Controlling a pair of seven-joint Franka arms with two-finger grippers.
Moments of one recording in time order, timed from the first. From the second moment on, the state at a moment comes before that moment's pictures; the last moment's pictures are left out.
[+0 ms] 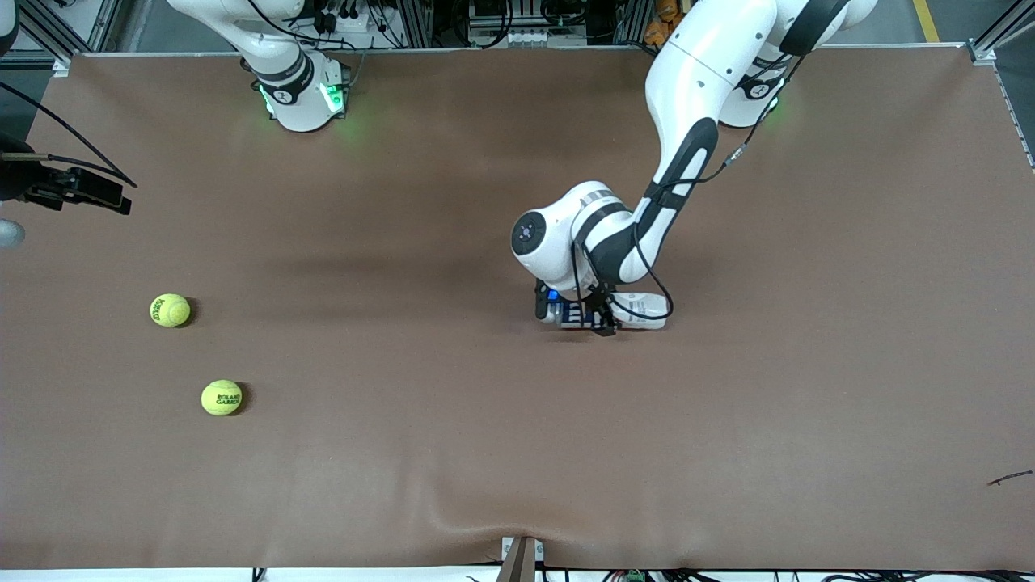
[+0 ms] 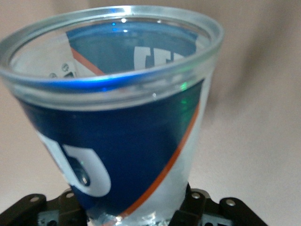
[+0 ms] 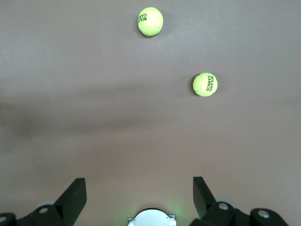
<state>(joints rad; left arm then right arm) -0.67 0.78 -0.11 -1.49 0.55 1.96 0.55 -0.07 0.03 0.00 -1.56 0.00 1.41 0.01</state>
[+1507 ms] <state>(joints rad) -0.69 0.85 -0.23 -1.37 0.55 3.08 -0.32 -0.10 0.11 0.00 -1.69 -0.04 1.61 -0.01</state>
